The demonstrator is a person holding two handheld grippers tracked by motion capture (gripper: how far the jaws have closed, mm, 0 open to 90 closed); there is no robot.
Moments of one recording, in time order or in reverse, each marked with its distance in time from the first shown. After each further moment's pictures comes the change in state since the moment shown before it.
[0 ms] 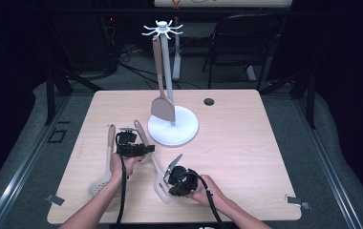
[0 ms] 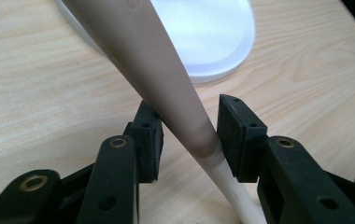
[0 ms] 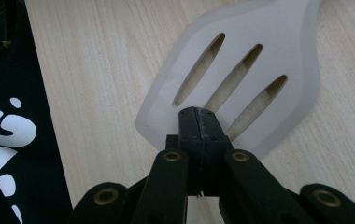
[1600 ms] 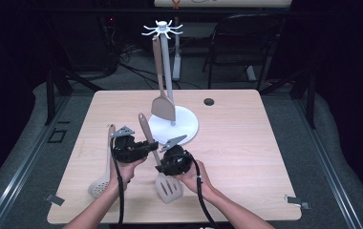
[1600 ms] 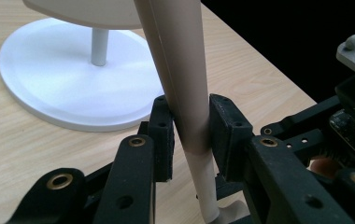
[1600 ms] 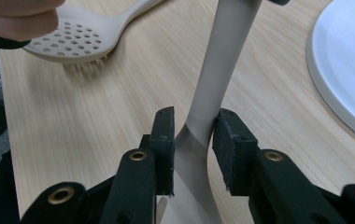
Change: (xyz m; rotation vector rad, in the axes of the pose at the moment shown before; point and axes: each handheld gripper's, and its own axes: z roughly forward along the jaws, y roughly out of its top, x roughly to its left) left arm -0.049 -0.005 -0.047 -0.213 -0.132 0.154; right arm -0.023 0.040 -0.025 -0.301 -0.112 0.114
